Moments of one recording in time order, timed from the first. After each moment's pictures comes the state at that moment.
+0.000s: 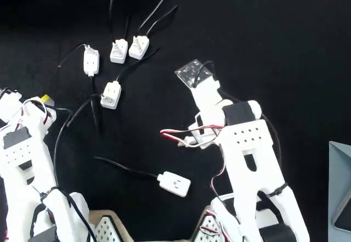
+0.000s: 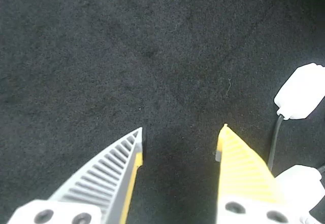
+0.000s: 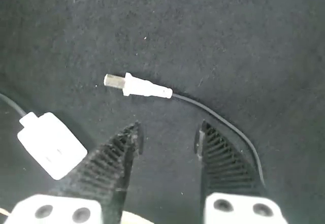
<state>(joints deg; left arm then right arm) -33.8 -38.0 57.7 35.7 20.2 -13.1 -33.7 40.7 77.8 19.4</state>
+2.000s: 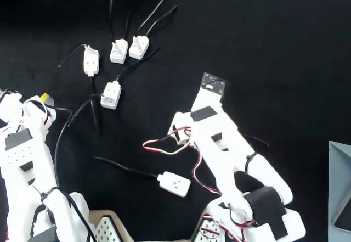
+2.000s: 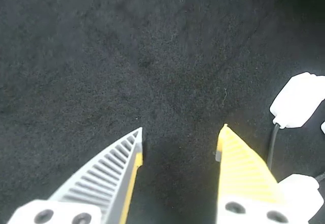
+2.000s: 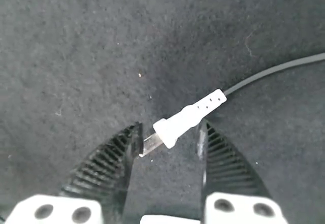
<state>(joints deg) -33.8 -38.0 59.6 31.1 20.2 -22.7 -14.5 50.6 52.6 -43.6</state>
